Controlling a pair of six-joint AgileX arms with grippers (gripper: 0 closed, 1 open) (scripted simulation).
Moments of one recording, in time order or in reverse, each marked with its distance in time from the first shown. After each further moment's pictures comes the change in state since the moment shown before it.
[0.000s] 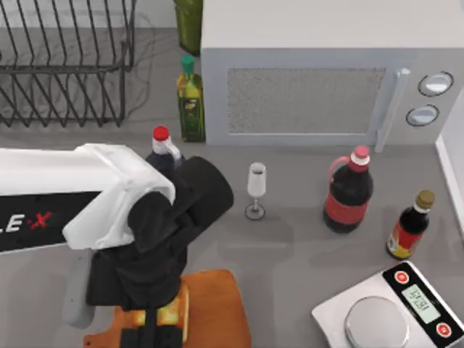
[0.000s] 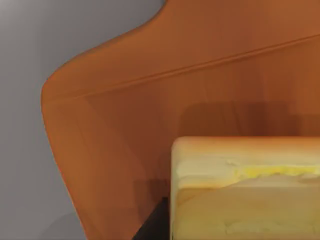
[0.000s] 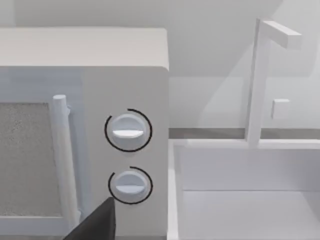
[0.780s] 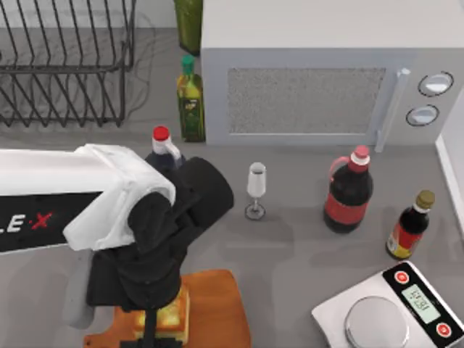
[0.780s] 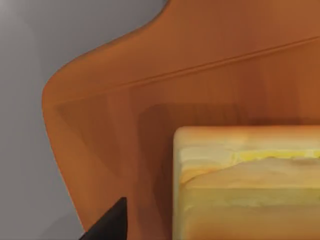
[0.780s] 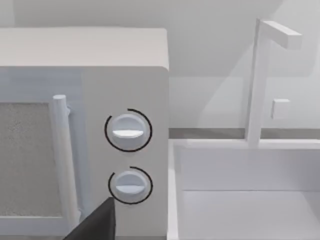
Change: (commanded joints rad) left arm 0.000 0.000 0.000 0.000 0.000 0.000; right arm 0.000 0.000 0.000 0.000 0.000 0.000
